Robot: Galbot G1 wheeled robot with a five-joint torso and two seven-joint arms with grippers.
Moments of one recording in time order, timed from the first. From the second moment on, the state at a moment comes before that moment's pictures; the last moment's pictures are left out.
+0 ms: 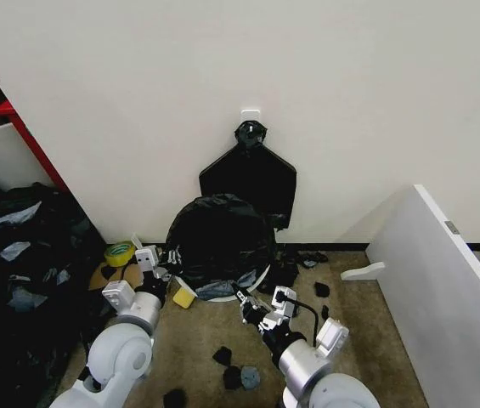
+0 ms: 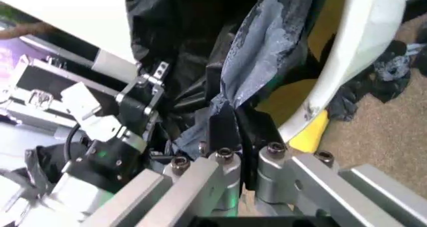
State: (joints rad) left arm 1.34 -1.15 -0.35 -2.10 -0.73 0.13 -0.27; right arm -1.32 1.00 -0.18 2.34 1.14 -0.01 0.49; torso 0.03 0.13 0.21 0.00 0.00
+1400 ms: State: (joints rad) left arm 1.30 -1.14 -0.29 -2.14 -0.73 0.13 -0.30; right arm -1.28 0.85 -0.14 2.10 1.06 0.10 0.19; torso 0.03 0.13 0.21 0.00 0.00
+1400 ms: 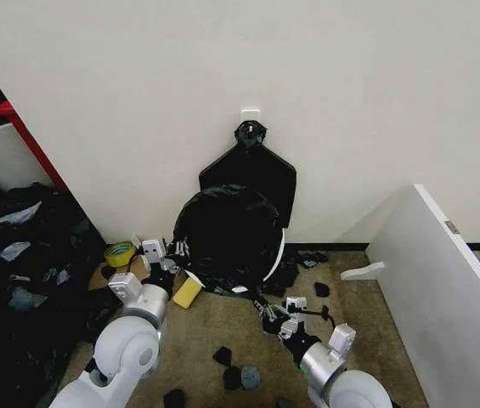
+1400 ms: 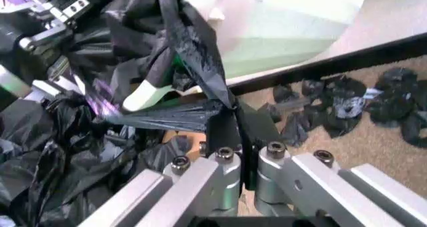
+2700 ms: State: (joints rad) left arm 1.30 -1.19 -0.21 -2.14 -0.66 0.11 -0.31; right arm -1.21 0.87 -0.13 1.90 0.92 0.19 0.20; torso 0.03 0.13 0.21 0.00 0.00
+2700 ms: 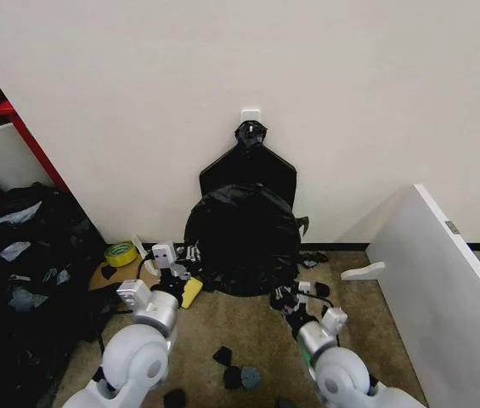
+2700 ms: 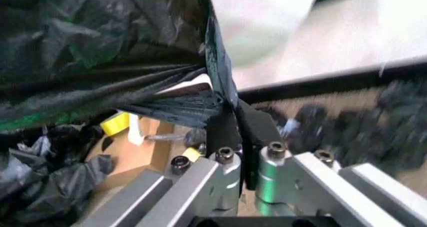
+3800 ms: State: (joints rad) left arm 1.32 -1.14 -0.24 -2.10 -0.68 0.11 -0.32; right arm -1.27 0.84 0.00 2.16 0.60 0.18 0.52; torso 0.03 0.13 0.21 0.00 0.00
